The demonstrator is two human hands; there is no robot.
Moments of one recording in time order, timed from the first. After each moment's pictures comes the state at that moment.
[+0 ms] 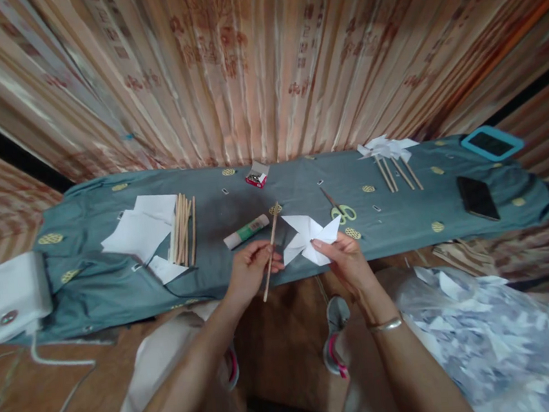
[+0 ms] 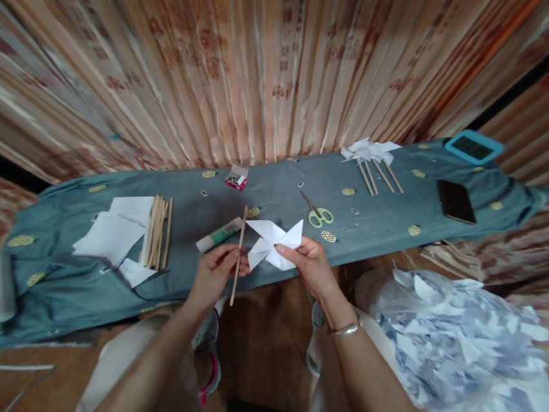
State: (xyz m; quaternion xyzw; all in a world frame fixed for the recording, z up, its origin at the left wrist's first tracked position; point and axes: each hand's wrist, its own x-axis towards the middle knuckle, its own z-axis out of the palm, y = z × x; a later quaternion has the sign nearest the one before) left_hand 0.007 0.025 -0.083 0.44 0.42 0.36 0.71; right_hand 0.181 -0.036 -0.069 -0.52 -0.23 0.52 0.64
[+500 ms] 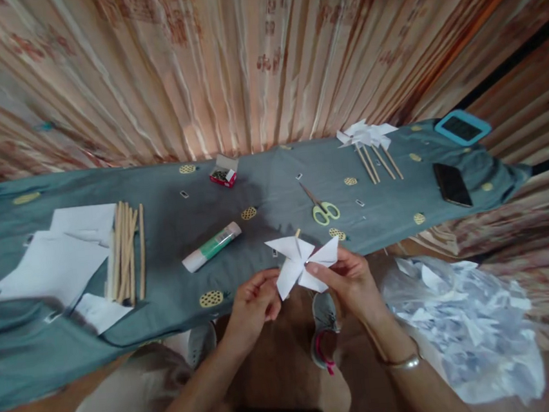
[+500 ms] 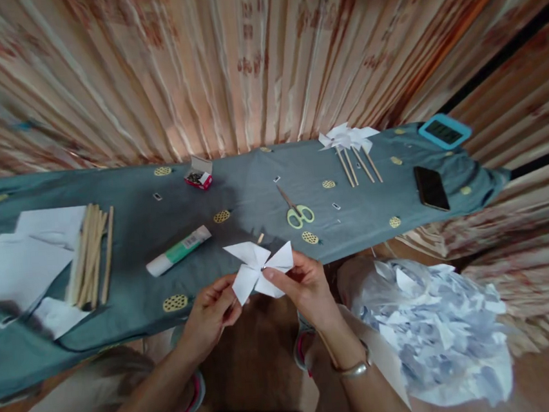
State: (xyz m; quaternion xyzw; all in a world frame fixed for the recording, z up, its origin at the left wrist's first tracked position) left_hand 0.041 0.001 -0.107 0.38 0.40 0.26 0.79; right_hand 0.198 -0.056 -0.067 -0.60 -0.27 0.45 0.61
